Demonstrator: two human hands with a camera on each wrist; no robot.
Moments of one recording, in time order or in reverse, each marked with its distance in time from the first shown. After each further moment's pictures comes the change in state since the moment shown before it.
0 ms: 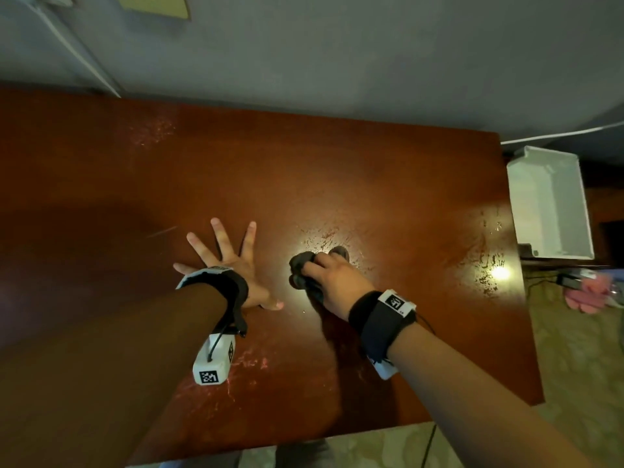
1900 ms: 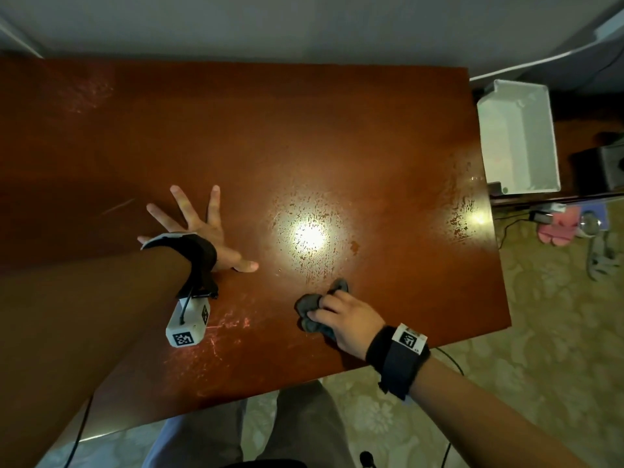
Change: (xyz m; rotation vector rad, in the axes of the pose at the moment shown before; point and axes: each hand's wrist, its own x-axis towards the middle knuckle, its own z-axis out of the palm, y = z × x) left_hand -0.003 0.005 -0.001 0.075 0.015 -0.043; right_hand -0.133 0.022 0.097 -0.029 0.105 -0.174
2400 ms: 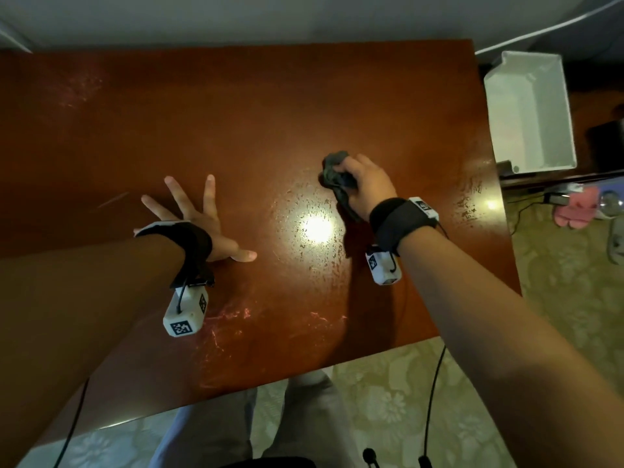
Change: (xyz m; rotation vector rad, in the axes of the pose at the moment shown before) left_hand -0.003 0.004 0.000 0.040 0.013 -0.019; right_hand 0.119 0.101 -0.107 0.159 0.257 0.483
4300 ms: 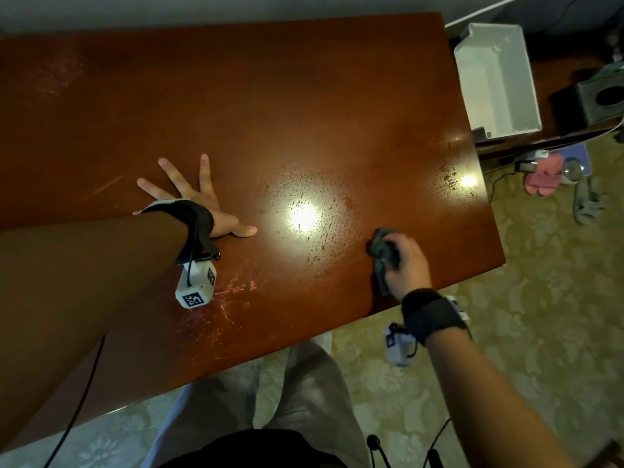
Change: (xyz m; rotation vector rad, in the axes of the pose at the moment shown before) left_hand -0.003 -0.005 0.008 0.003 0.083 0.065; right_hand -0.208 0.017 0.051 0.171 0.117 0.529
